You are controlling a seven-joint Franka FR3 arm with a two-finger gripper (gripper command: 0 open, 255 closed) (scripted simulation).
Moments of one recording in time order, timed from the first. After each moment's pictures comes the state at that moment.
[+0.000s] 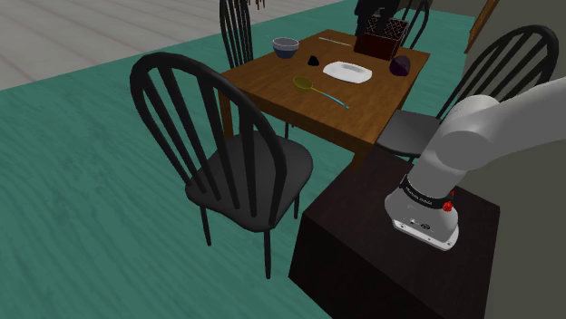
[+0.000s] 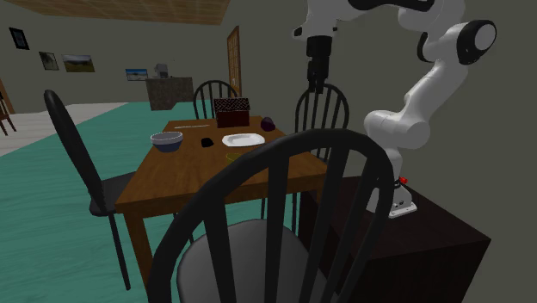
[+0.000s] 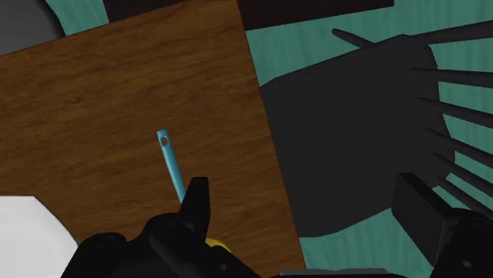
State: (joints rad) arm 0.01 -0.78 -0.06 -2.28 0.00 1.53 0.09
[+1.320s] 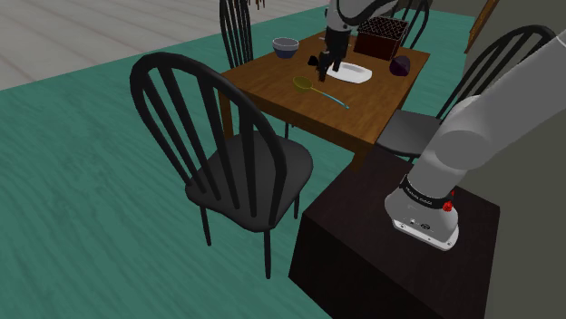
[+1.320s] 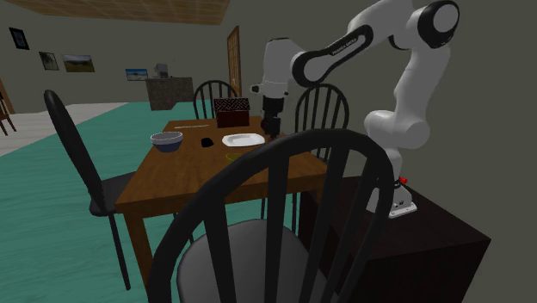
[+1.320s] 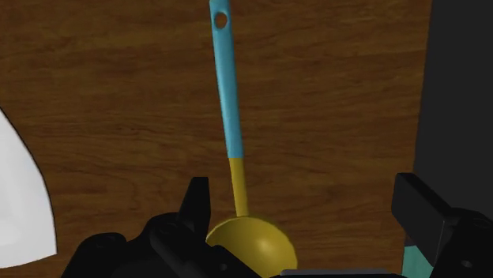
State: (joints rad) arm -0.01 -0.35 -0.17 -2.43 -0.18 2.16 -0.11
